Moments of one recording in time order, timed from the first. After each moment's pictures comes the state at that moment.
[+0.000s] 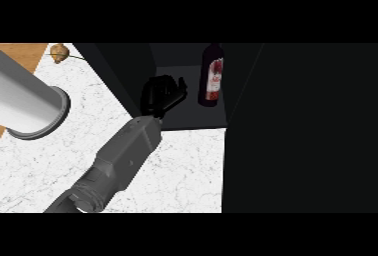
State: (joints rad) left arm -0.98 0.00 -0.42 -0.20 1.01 0.21 -0.70; right arm 0.08 -0.05 -0.03 -2.25 -0.20 0.28 0.28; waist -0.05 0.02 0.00
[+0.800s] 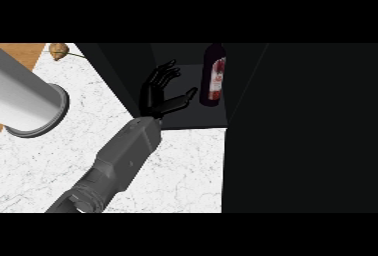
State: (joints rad) left arm -0.97 0.00 -0.39 -0.20 0.98 0.15 -0.86; right arm 0.04 -0.06 -0.04 -2.26 -0.20 0.26 0.32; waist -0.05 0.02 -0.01
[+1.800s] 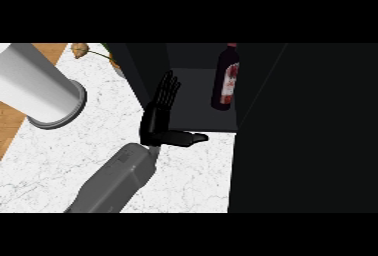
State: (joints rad) left arm -0.61 0.11 -0.59 -0.88 0.83 0.29 -0.69; right arm 0.09 -0.04 -0.03 -2.29 -0.17 0.25 0.32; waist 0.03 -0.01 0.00
